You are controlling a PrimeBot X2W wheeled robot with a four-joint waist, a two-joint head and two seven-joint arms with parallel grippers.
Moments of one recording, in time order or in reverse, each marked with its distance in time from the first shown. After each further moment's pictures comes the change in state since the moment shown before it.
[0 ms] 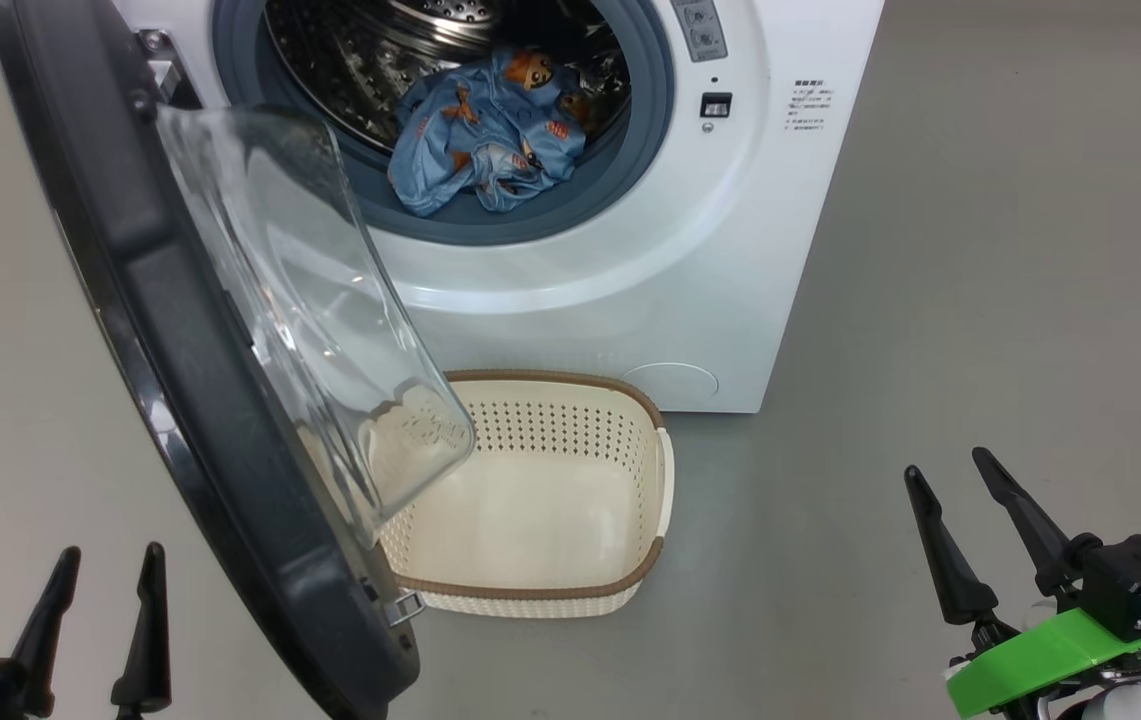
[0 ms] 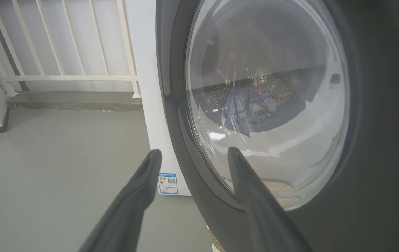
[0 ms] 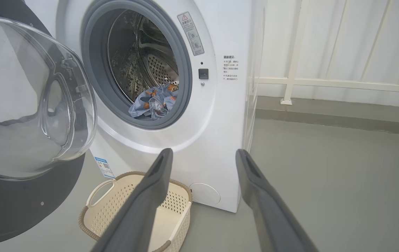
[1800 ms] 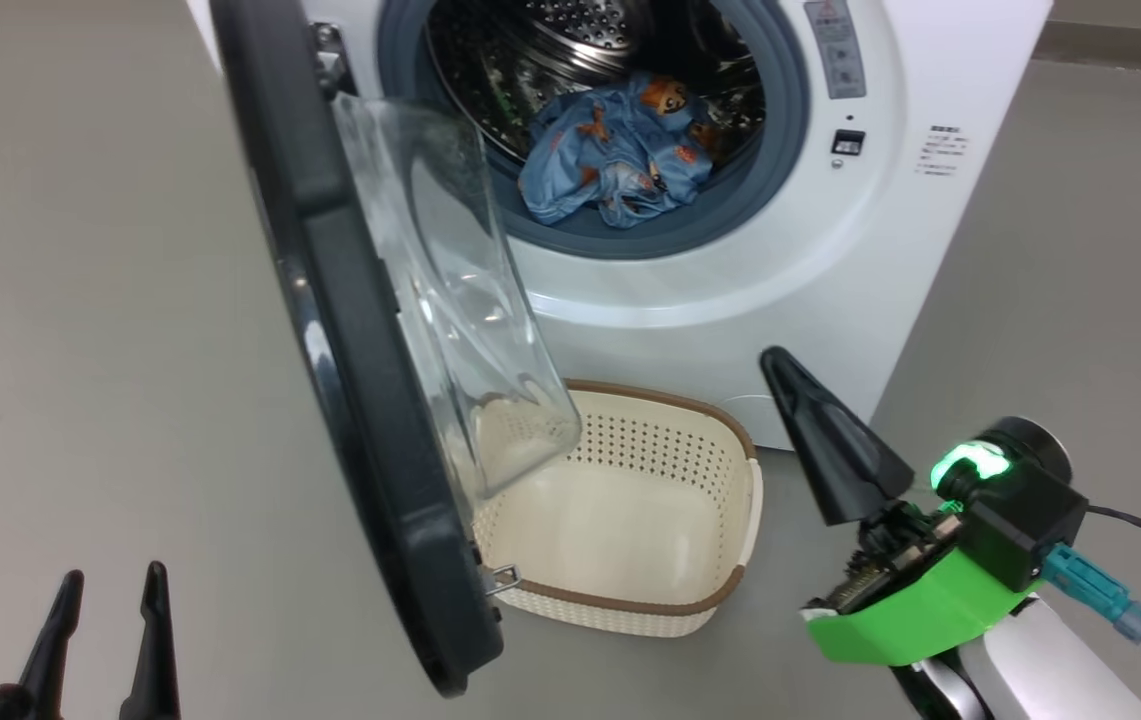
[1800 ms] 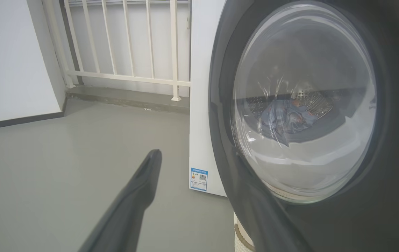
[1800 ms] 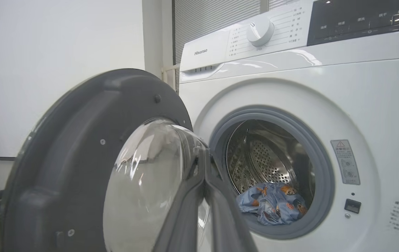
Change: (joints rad) left arm 0.036 -0.052 0.032 -0.023 0.004 0.000 0.000; right arm -0.181 0.041 0.204 -0.181 -0.015 0.000 0.000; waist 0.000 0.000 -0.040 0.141
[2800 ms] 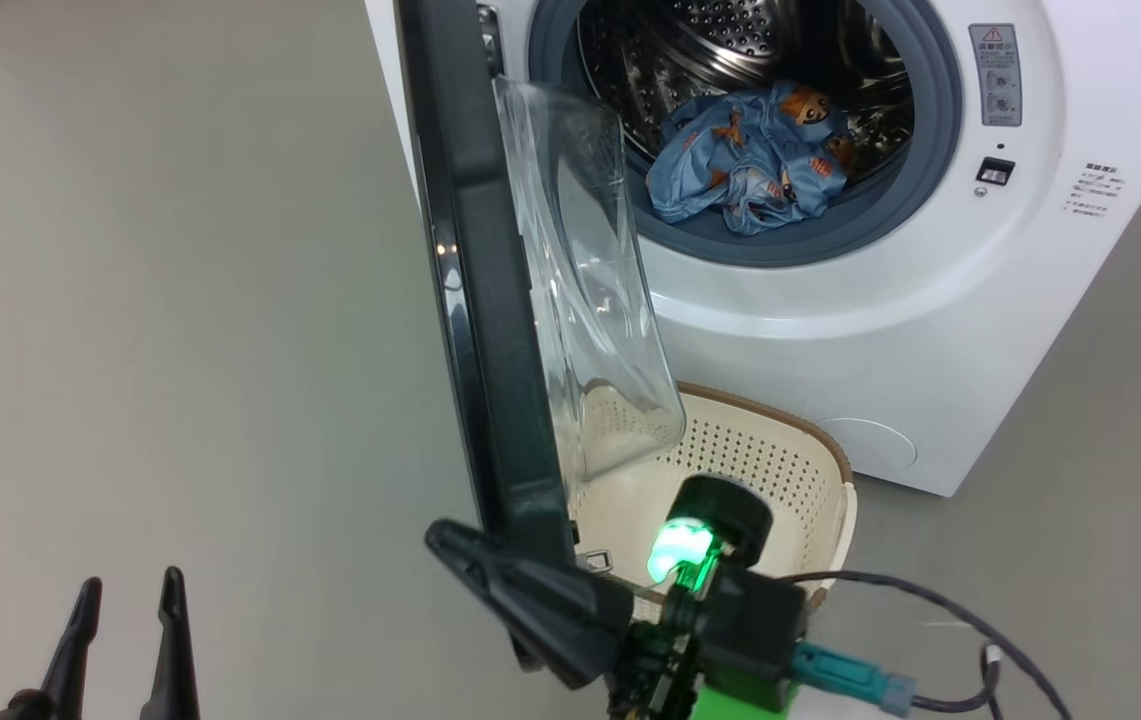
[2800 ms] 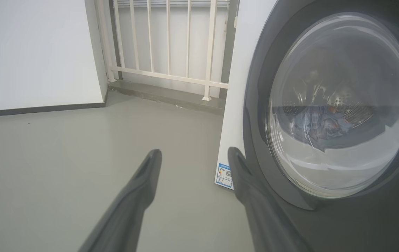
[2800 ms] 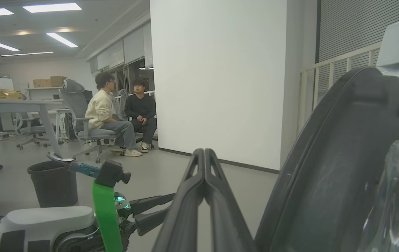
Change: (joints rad) left arm 0.007 -0.041 0.000 -0.002 0.007 0.000 0.000; right arm -0.210 0.074 0.511 -0.057 0.128 0.000 -0.003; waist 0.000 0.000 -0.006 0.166
